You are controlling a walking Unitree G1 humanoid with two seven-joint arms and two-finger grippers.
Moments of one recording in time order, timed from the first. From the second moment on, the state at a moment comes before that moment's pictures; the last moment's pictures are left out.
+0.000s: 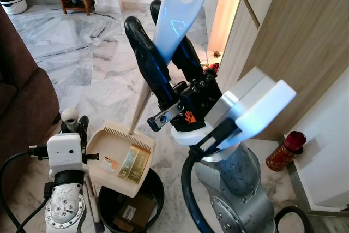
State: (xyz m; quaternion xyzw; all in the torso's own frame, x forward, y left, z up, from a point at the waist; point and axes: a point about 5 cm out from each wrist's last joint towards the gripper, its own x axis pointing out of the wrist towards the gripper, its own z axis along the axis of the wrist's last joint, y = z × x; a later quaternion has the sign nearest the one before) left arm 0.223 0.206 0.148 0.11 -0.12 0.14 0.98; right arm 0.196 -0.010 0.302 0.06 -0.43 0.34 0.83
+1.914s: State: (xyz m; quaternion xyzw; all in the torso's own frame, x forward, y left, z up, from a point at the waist) left arm 0.228 0.204 0.148 0.12 -0.13 0.12 0.98; right arm 0.230 -0.044 0.295 -0.03 -0.43 0.22 0.87
